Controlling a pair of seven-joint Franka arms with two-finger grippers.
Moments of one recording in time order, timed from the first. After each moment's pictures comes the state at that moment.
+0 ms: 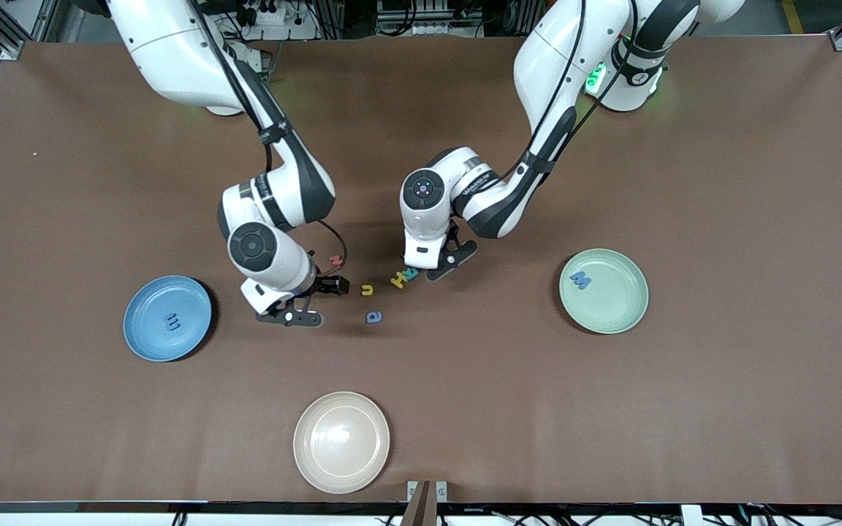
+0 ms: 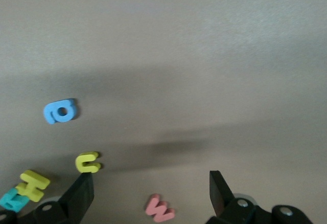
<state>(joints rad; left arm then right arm) -0.72 0.82 -0.14 -1.52 0.10 2.29 -1.54 0.54 0.59 -0.08 -1.71 0.15 2.23 0.48</state>
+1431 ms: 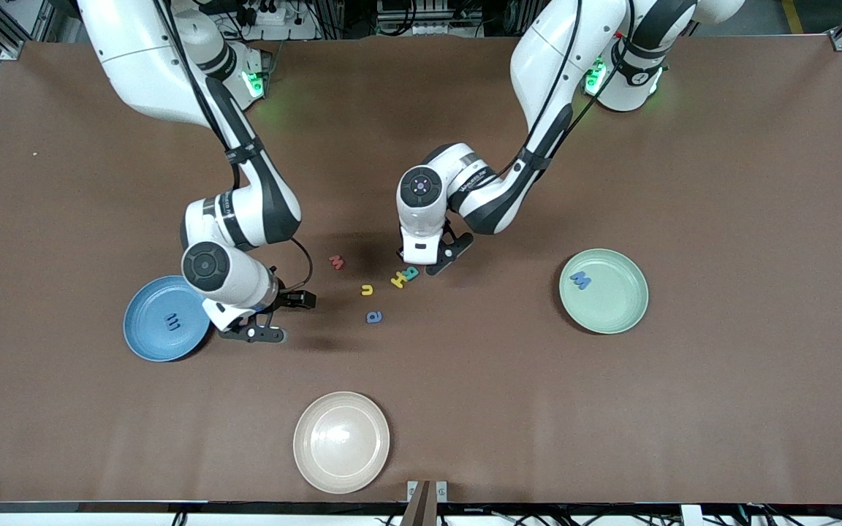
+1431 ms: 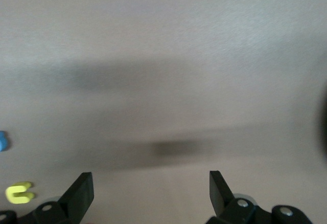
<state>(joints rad) -0.74 0.82 -0.14 -1.52 0.05 2.29 -1.57 0.41 0.60 -0.10 -1.72 0.15 2.23 0.30</state>
